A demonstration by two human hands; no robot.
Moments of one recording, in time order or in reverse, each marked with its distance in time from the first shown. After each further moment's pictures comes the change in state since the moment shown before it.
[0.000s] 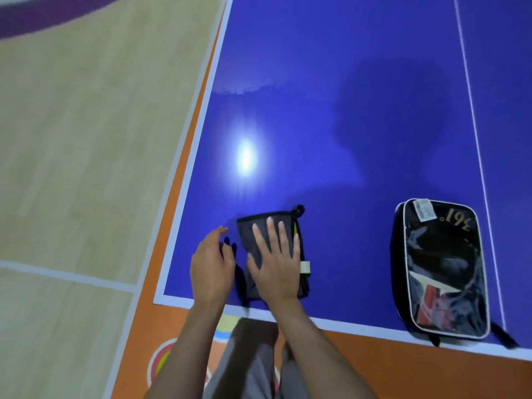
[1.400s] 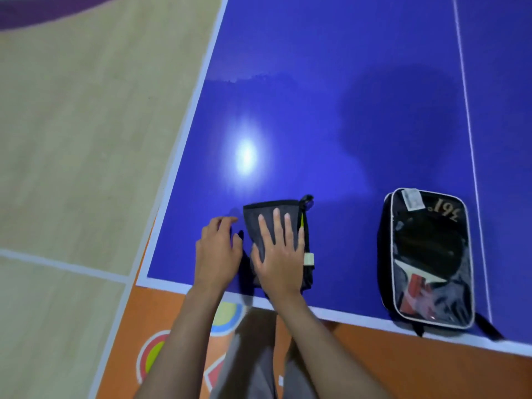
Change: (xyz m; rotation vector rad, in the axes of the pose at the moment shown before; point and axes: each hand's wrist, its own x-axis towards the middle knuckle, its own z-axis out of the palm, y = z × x) left_hand -0.011 0.016 0.027 0.172 -0.147 0.159; right_hand -0.014 0.034 -0.012 -0.001 -0.016 0.026
